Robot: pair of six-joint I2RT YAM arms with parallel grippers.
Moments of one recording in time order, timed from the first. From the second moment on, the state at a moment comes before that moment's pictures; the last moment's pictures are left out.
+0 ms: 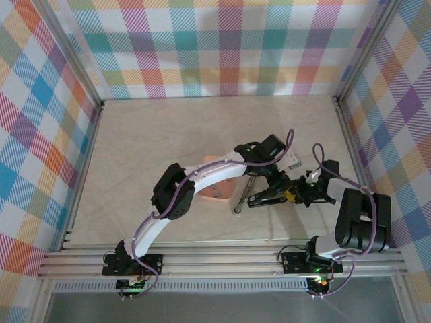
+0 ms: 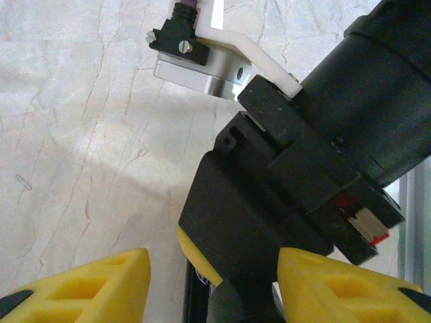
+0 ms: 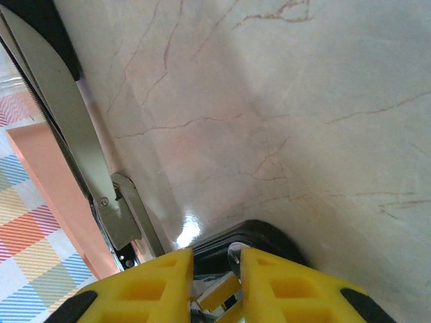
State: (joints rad) left arm -0.99 2.30 2.00 -0.59 0.39 0.07; right arm -0.20 1.44 0.56 -0.44 -0.76 0.54
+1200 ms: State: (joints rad) left arm -0.98 2.09 1.55 -0.42 0.32 0.22; right arm -0.20 1.36 0.57 -0.51 -0.65 0.54
